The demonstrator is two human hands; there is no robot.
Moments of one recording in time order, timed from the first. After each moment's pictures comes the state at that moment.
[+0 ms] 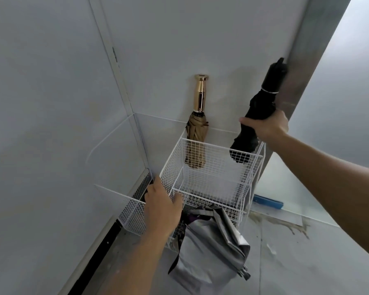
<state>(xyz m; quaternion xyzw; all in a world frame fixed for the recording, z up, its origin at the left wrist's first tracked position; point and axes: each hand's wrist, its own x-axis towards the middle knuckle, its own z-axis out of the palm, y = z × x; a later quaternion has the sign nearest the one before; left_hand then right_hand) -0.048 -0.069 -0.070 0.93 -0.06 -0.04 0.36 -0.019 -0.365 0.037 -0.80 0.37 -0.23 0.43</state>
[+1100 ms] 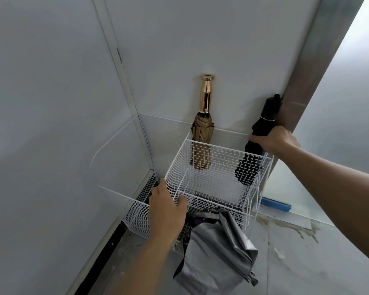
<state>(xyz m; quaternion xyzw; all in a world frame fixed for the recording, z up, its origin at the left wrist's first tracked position) -0.043 -0.066 -0.072 0.93 -0.05 -0.02 0.37 -0.012 -0.383 -0.005 -0.88 0.41 -0.06 0.24</state>
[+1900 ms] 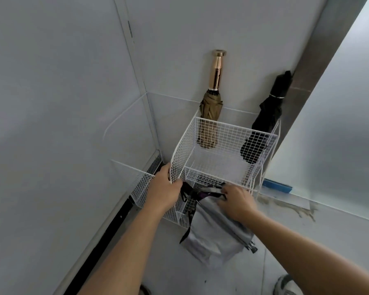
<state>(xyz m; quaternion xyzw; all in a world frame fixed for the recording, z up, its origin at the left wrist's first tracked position) -0.055 -0.027 -0.055 0.88 -0.06 -0.15 0.45 -0.116 -0.232 -0.142 -0.96 0.20 0.07 0.20</state>
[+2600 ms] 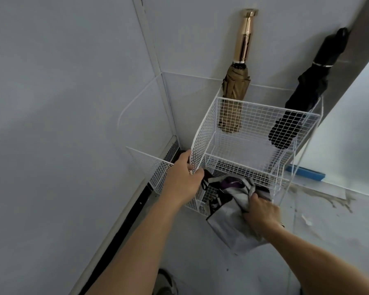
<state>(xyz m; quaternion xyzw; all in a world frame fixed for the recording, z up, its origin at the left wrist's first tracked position) -0.046 -0.013 -0.064 0.89 -0.08 -0.18 0.42 -0.129 -0.213 -0.236 -0.95 0.24 0.17 0.06</state>
